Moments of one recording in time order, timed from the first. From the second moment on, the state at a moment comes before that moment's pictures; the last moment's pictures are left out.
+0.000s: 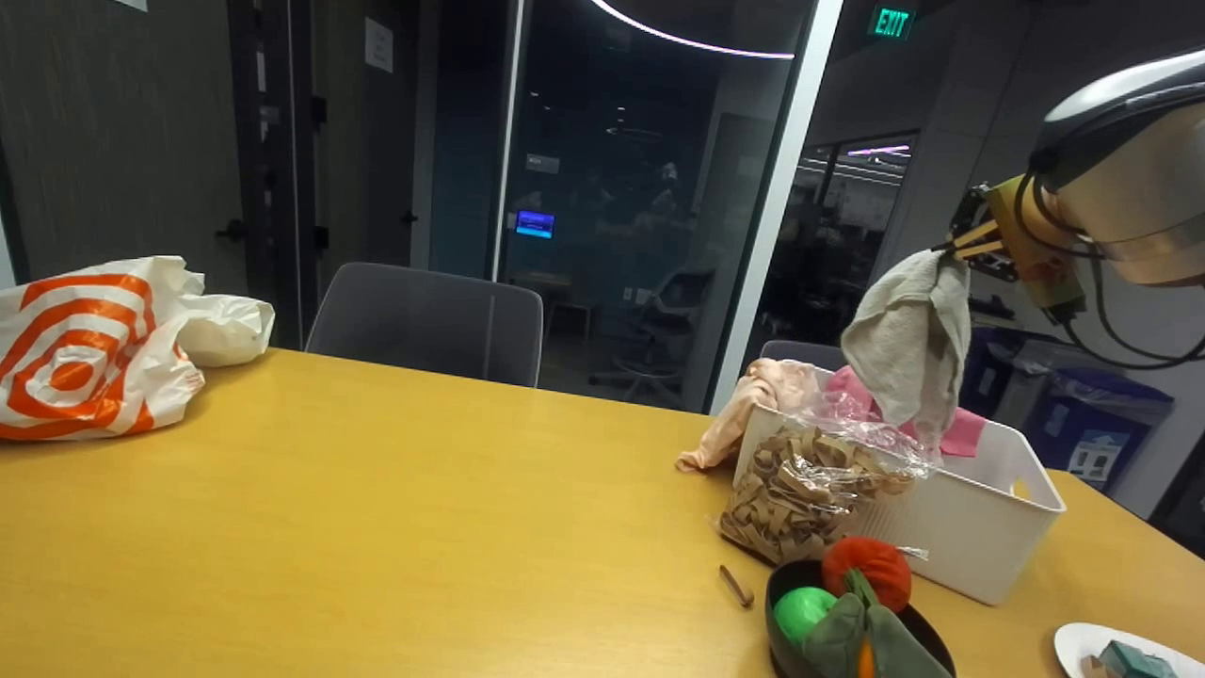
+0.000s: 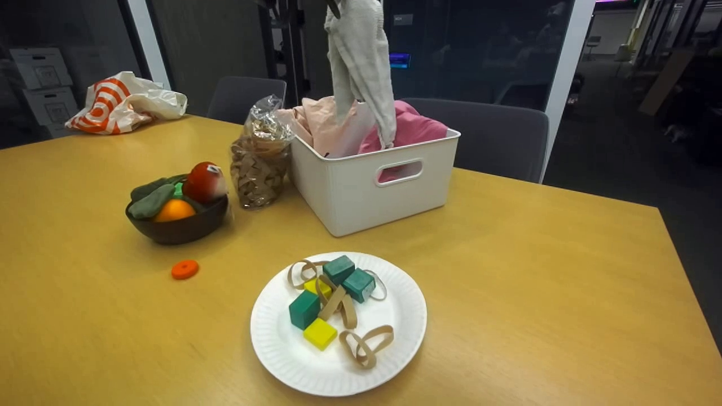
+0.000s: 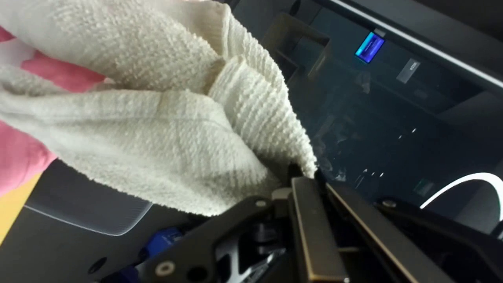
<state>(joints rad) -0.04 -0.01 0.10 -2.01 0.75 3.13 0.27</state>
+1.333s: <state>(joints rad) -0.06 0.10 -0.12 -2.17 0.68 3.11 0.68</state>
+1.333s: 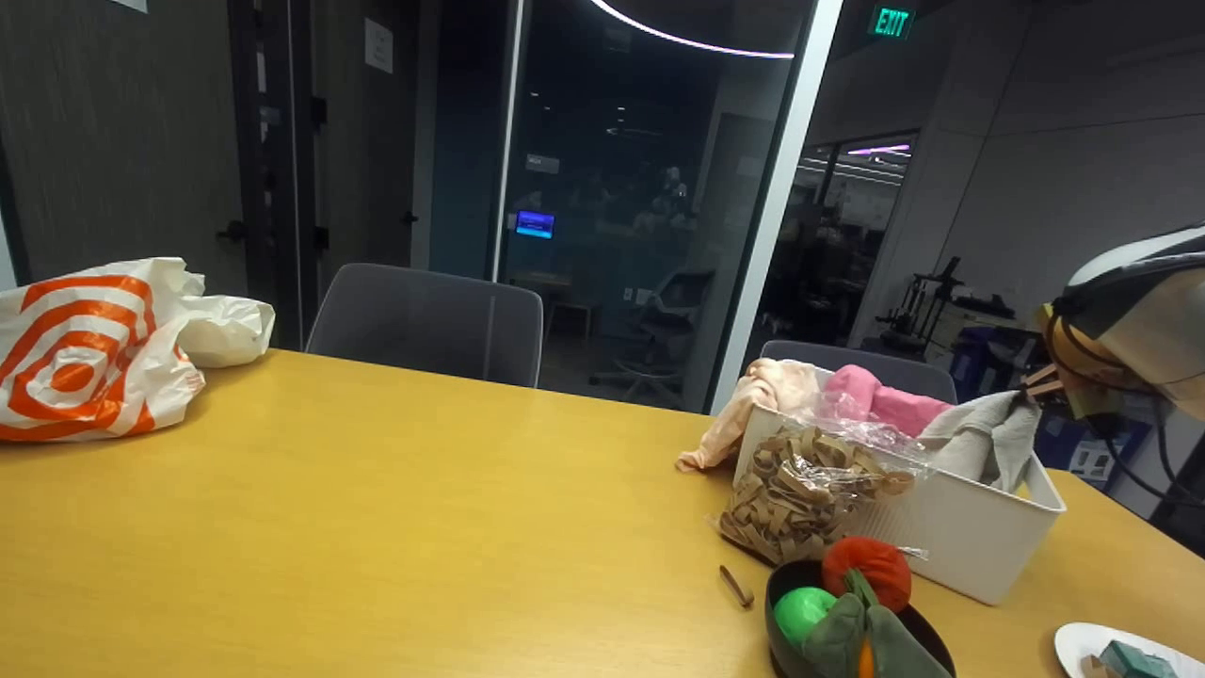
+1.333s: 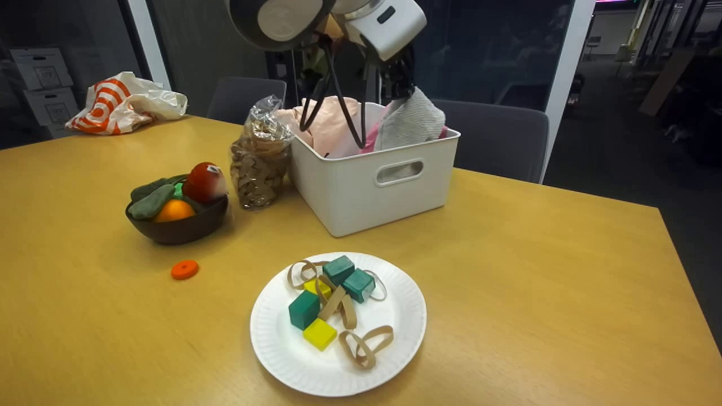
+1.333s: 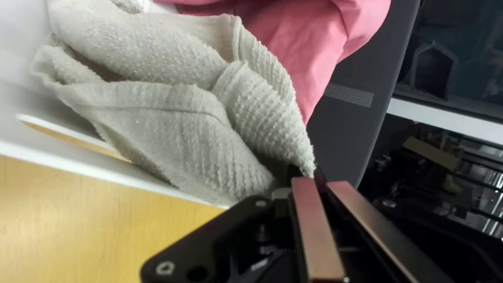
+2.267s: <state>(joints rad) -0.02 0.09 -0.32 -2.26 0.53 3.20 0.98</state>
